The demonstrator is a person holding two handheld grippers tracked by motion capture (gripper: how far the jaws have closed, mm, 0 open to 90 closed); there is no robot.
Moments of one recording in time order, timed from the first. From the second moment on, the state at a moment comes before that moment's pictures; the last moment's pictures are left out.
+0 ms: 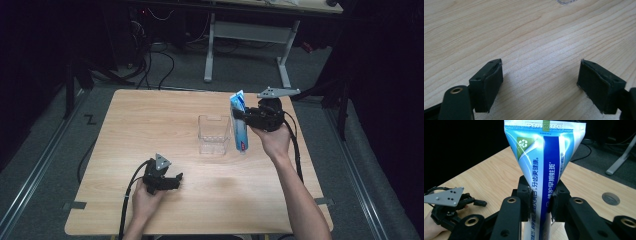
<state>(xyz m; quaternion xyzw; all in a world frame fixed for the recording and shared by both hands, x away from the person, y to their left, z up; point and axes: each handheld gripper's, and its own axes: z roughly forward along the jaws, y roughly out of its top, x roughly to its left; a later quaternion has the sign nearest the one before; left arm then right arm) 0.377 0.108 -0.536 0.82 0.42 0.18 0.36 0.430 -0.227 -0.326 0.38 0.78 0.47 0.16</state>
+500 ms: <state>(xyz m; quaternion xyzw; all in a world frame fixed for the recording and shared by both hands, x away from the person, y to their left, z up) 0.377 0.108 -0.536 0.82 0.42 0.18 0.36 0.441 -0.212 -0.316 0.38 0.77 0.48 0.17</state>
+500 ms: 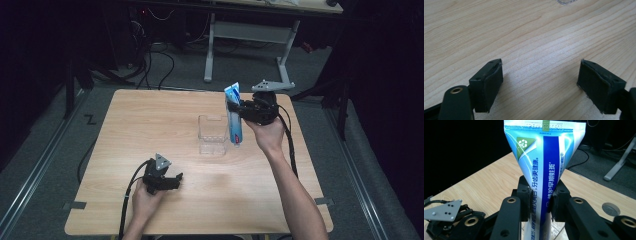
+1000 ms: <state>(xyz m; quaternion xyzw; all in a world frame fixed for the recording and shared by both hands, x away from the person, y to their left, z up) 0.377 0.108 -0.536 0.82 0.42 0.18 0.36 0.461 -0.186 -0.312 0.37 0.76 0.50 0.17</state>
